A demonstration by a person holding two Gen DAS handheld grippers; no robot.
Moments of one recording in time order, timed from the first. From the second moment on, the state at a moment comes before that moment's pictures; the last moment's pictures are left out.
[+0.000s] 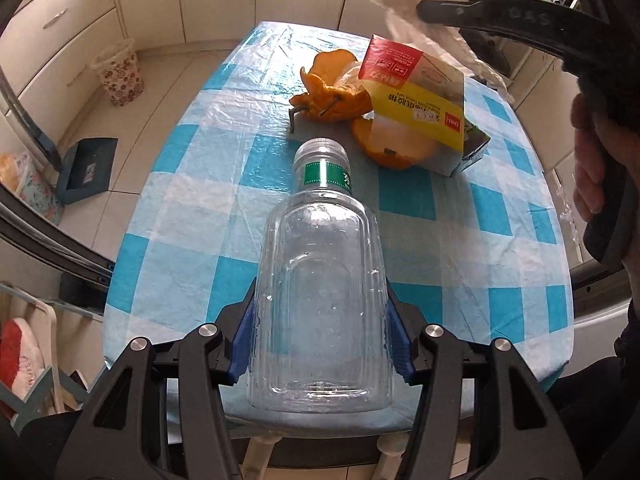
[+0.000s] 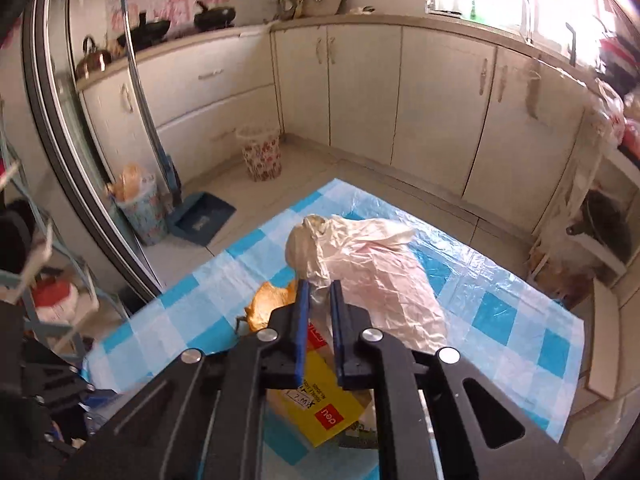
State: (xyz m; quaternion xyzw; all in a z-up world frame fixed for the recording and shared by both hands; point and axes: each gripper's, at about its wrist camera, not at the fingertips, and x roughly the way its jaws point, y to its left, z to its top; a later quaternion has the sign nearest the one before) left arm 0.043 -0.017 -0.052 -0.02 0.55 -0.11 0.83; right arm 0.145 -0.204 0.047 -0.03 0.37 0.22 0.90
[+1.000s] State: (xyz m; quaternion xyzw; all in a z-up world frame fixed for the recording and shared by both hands) left arm -0.035 -0.210 0.021 -0.01 0.42 -0.36 0.84; right arm -0.060 -0.515 -0.023 0.22 0.47 -0.04 0.85
